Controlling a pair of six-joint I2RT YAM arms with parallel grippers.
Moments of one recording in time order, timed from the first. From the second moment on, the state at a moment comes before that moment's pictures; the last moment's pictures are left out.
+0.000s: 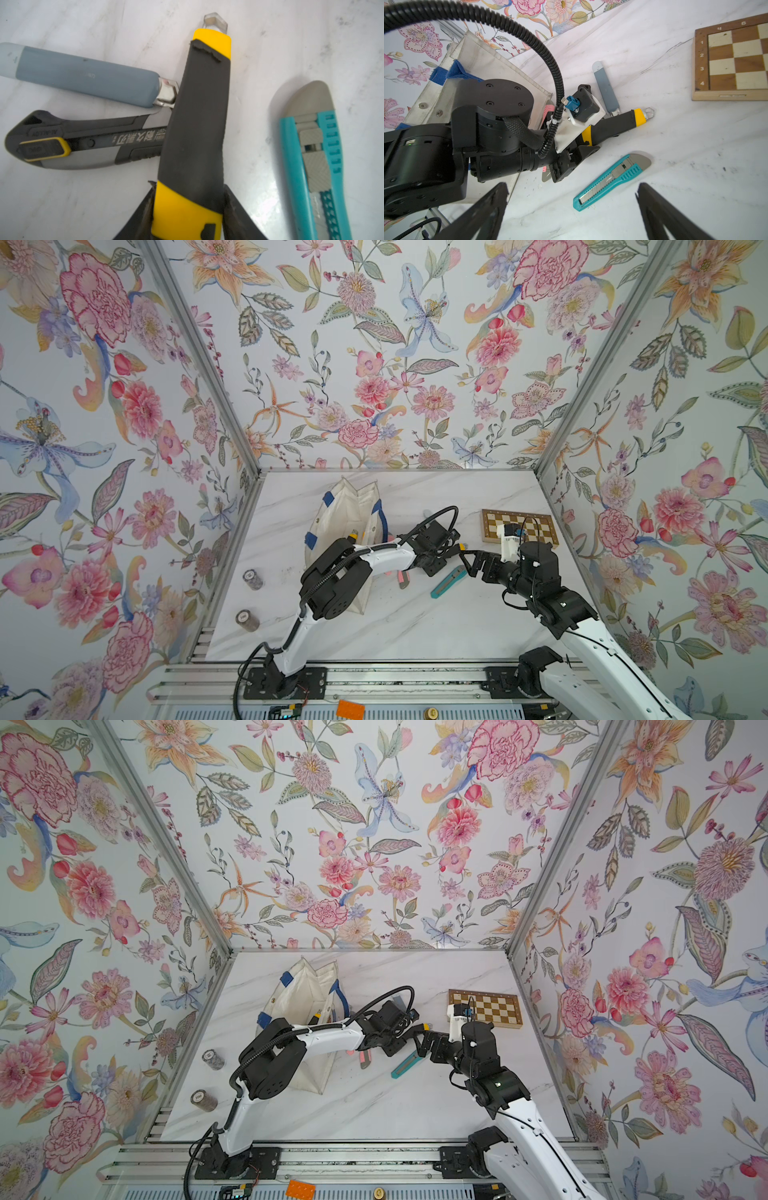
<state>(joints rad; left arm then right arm) -0.91 2.19 1.53 -0.33 -0.05 0.11 0.36 0.74 0.59 -0.36 -0.21 0.51</state>
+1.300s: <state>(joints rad) -0.93 2.28 1.72 -0.46 -0.06 0.10 0.31 0.70 0.56 -0.37 -0.20 0.58</state>
